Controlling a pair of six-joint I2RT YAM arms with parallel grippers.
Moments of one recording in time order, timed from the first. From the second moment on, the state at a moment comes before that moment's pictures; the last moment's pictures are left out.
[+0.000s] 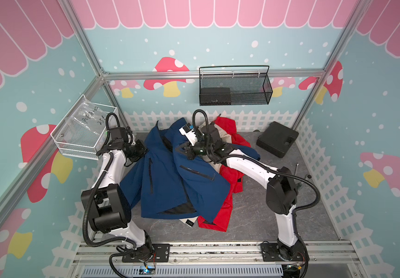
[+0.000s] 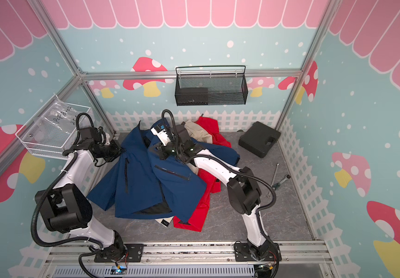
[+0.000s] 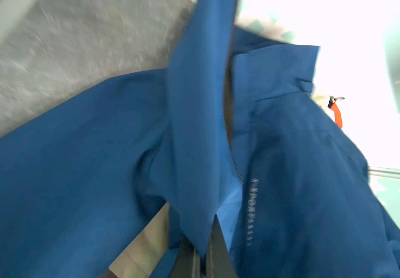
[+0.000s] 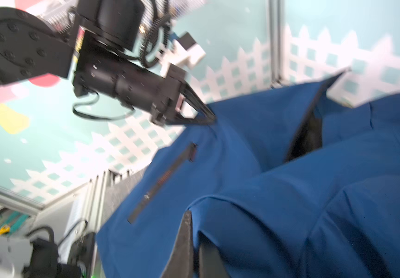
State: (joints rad) left arm 0.29 1.66 1.46 -0.70 0.42 -0.45; right arm 0.78 2.12 1.91 -0.07 -0.55 0.21
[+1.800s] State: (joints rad) left arm 0.12 1.60 1.43 -0.60 0.45 -0.16; right arm 0.11 1.72 1.29 -0.34 -0.39 -0.01
